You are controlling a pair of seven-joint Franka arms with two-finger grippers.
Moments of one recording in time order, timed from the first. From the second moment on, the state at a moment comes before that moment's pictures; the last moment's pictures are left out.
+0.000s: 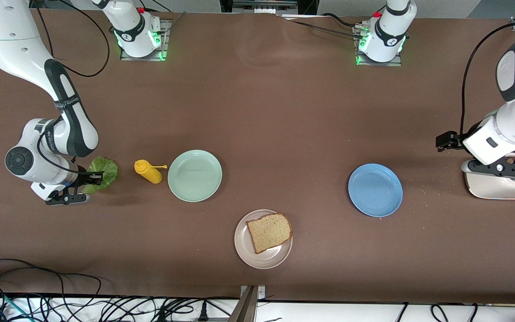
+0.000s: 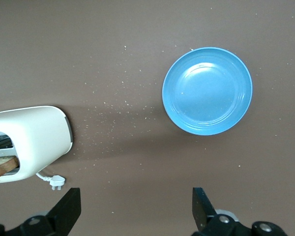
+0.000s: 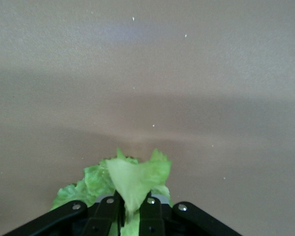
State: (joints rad) left arm 0.02 0.22 -0.04 -1.58 0.12 1.68 0.11; right arm -0.09 0.63 -0.01 -1.79 -0.07 2.35 -0.17
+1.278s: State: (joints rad) left arm 0.11 0.16 -0.04 -1.58 -0.05 1.67 0.14; right arm -0.04 0.49 0.34 -1.33 -0.07 1.64 0.24
